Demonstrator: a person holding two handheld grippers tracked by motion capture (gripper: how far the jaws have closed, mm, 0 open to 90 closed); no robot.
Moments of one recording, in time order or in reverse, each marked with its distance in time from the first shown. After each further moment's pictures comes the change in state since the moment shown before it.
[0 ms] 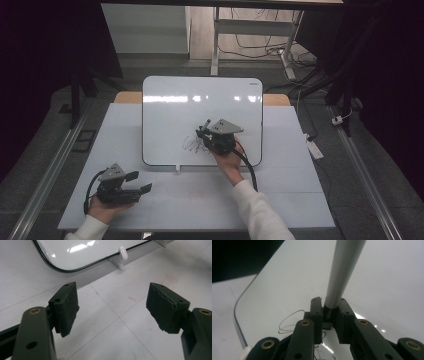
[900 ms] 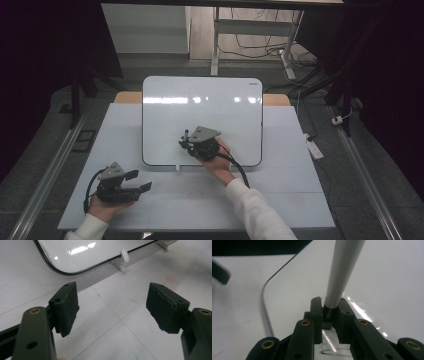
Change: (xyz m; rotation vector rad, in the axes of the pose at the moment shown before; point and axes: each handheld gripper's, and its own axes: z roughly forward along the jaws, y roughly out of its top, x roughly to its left) left arm 0.003 0.001 0.000 -0.009 0.006 0.003; right arm 0.036 0.003 0.030 0.105 0.162 -0.211
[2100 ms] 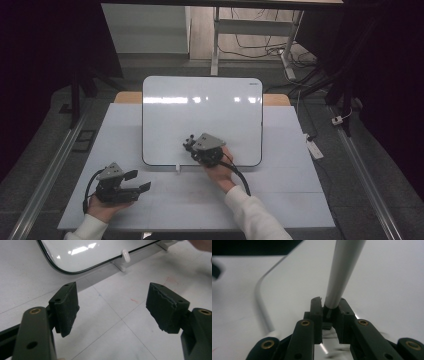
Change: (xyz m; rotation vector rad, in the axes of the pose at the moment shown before) left arm 0.000 -0.001 -0.001 -0.004 -0.001 -0.010; right arm 0.008 -0.017 -0.014 -0.059 -0.128 0.044
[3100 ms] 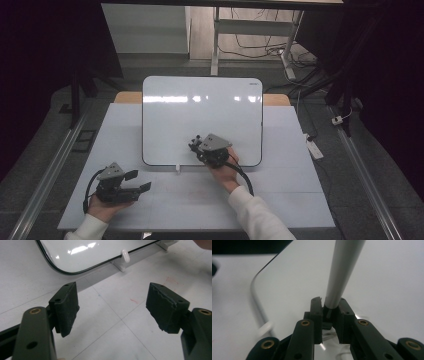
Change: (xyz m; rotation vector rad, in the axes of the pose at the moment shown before) left arm 0.001 0.000 0.001 0.005 -0.003 0.005; right arm 0.001 -0.008 -0.009 0.031 0.025 -0.030
